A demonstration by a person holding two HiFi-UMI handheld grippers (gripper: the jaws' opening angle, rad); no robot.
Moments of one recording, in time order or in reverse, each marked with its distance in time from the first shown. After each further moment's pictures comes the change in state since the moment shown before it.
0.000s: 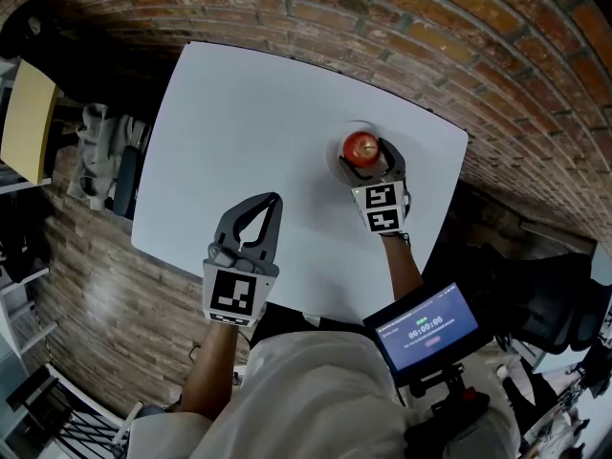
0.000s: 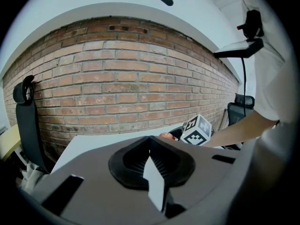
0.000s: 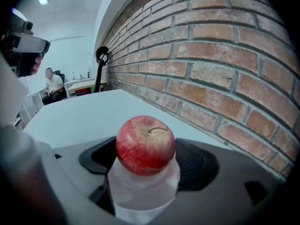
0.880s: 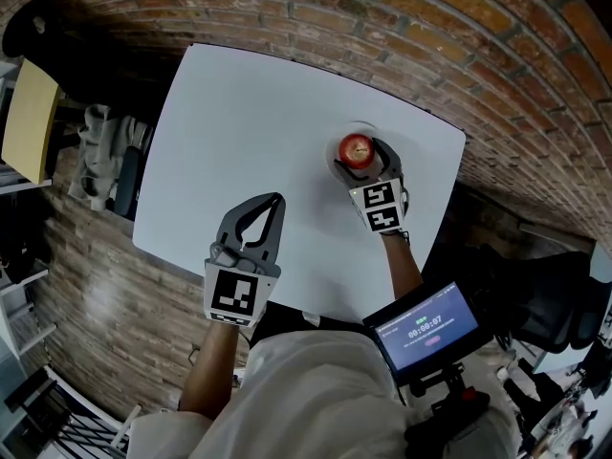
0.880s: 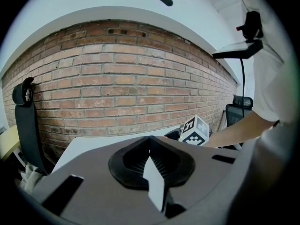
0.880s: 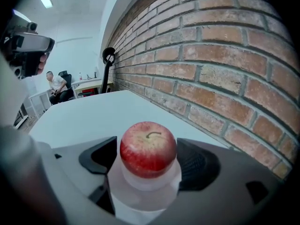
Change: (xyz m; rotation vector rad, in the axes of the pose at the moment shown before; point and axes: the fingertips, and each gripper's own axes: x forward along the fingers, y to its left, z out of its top) left arm -0.007 -0.006 0.007 0.006 -0.021 -0.013; right arm -0.003 0.015 0.006 -0.031 0.002 0.074
